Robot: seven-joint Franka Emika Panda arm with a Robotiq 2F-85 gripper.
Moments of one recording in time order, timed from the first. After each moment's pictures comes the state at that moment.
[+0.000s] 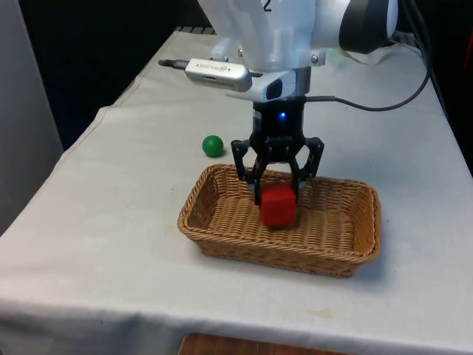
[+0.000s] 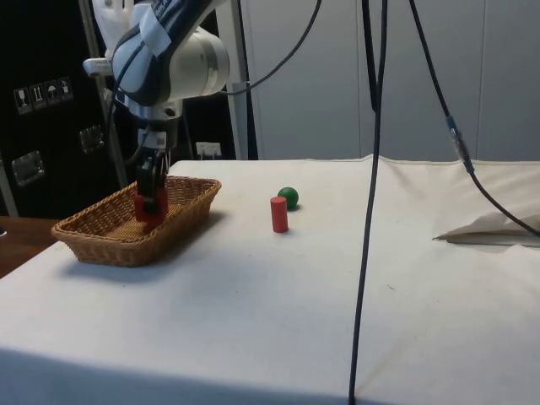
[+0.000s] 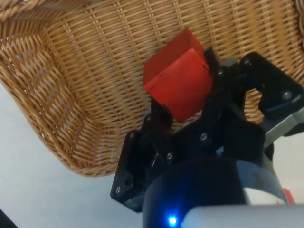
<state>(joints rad) 0.42 0.81 -0.52 -1.61 0.61 2.51 -0.66</state>
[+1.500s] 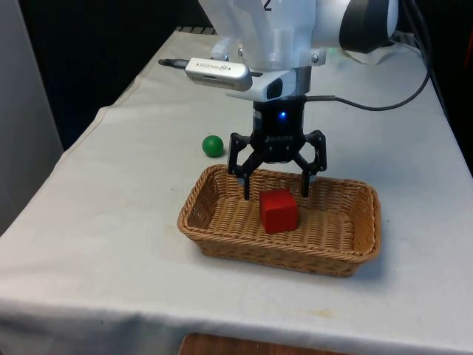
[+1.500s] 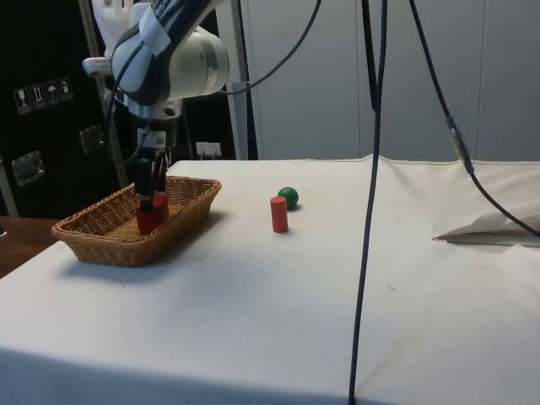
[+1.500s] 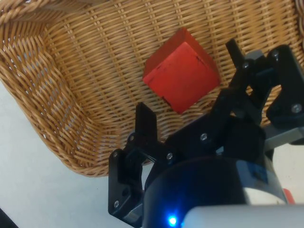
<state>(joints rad) 0.42 0.81 -0.52 -1.61 0.61 2.51 -0.66</state>
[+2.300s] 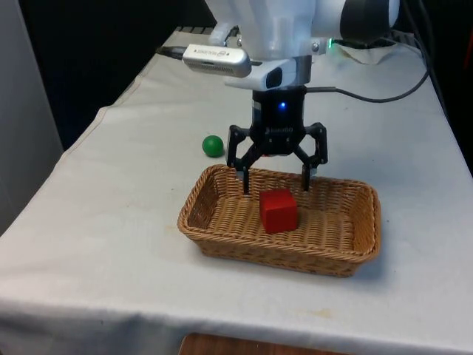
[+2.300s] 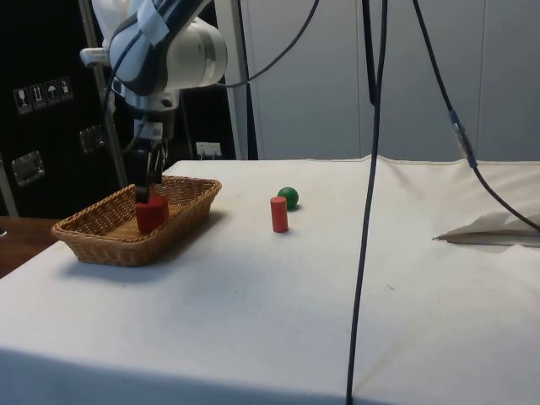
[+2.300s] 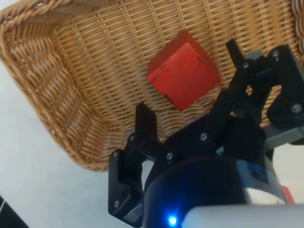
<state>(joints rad) 0.43 0.79 -0.54 -1.60 0.61 2.50 -0.66</state>
